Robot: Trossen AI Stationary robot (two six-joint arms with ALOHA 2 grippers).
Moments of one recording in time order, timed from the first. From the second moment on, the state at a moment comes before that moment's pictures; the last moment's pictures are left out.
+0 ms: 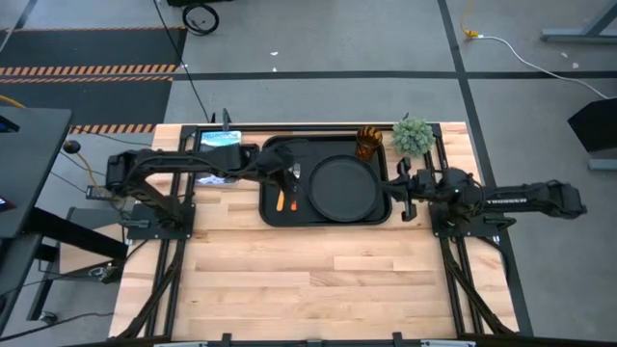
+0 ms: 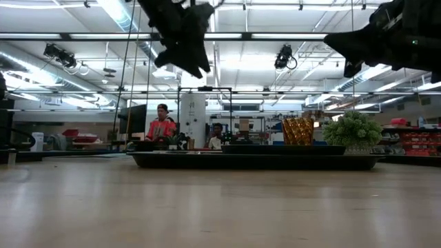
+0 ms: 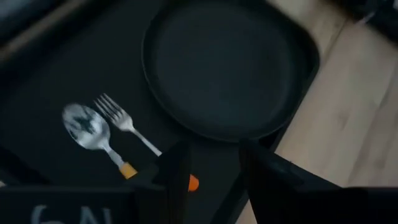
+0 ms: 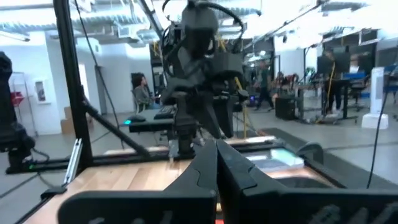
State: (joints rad) left arm 0.14 1.54 1.27 -0.59 -0.14 -0.50; right arm -0.20 0.50 0.01 0.73 -0.13 0.08
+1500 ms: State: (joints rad) left arm 0.10 1.25 1.27 -0.02 -0.21 0.21; right arm -0.21 0.37 0.01 0.61 0.47 0.00
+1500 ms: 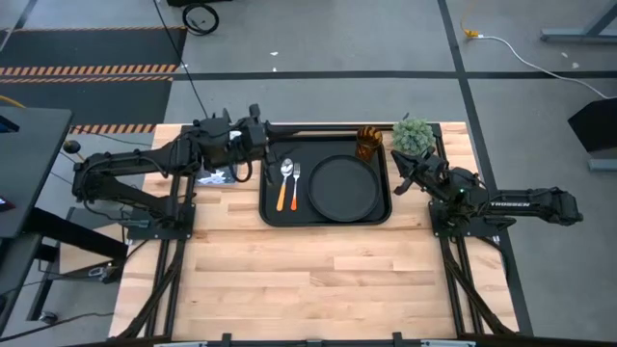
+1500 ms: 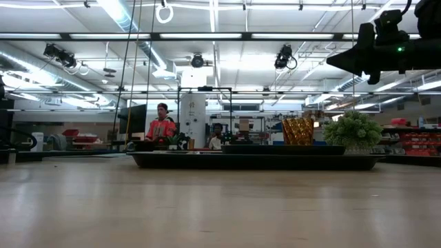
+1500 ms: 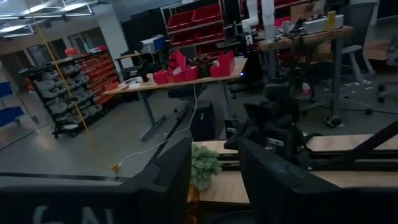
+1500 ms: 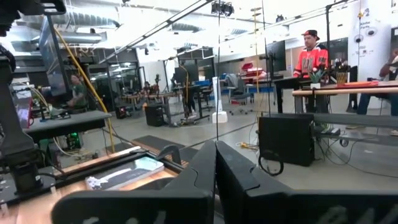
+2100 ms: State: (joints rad) left arm 0.07 1.24 1.27 -0.26 -0.21 0.08; right arm -0.21 0.37 0.01 0.61 0.47 0.00
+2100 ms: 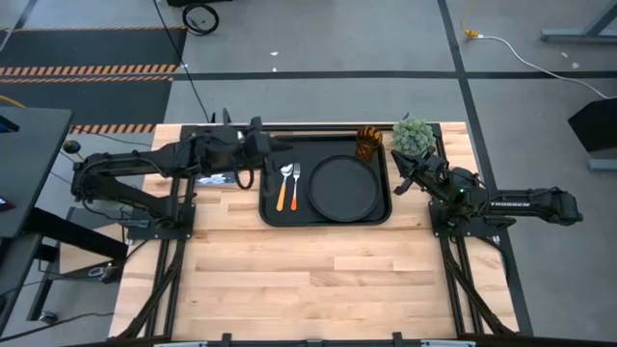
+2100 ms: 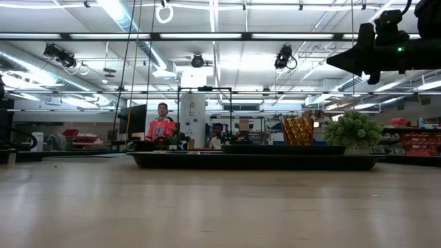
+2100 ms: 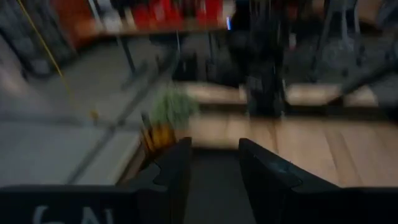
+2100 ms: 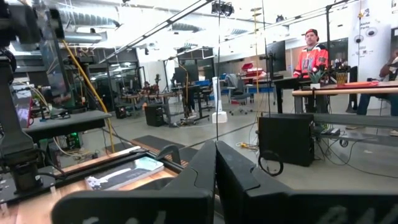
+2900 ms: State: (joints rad) left arm -0.19 0.67 0.62 0.11 0.01 0.08; right arm -0.21 0.37 0.01 0.62 0.47 0.00
